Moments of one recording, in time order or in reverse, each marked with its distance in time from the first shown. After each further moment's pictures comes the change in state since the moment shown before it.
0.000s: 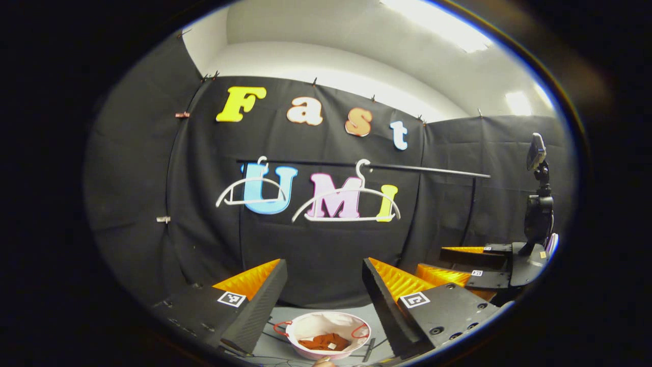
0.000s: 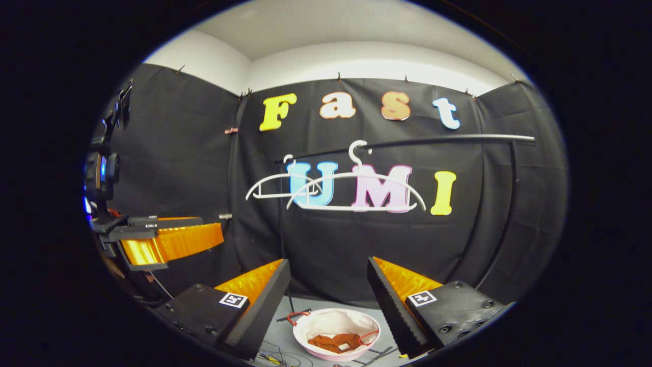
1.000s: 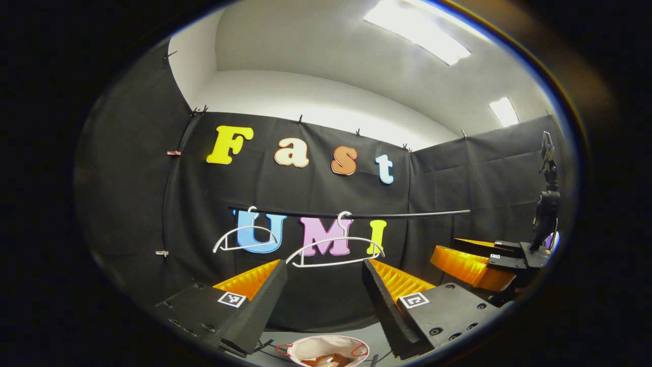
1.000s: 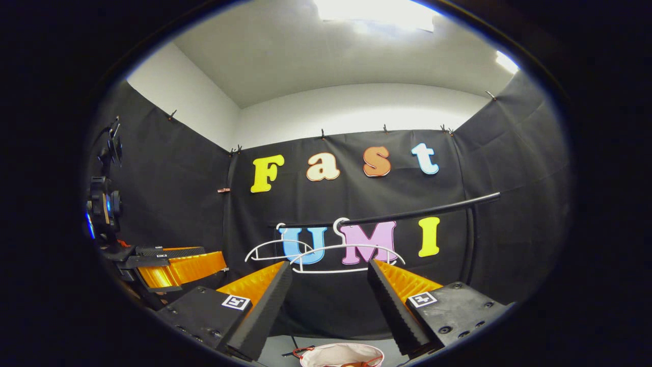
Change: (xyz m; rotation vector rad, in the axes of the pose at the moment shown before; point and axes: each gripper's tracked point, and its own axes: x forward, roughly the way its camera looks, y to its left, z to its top) left arm -0.018 -0.031 0.072 0.033 -0.143 -0.027; right arm -0.041 -0.011 0.098 0.046 -0.258 -0.029
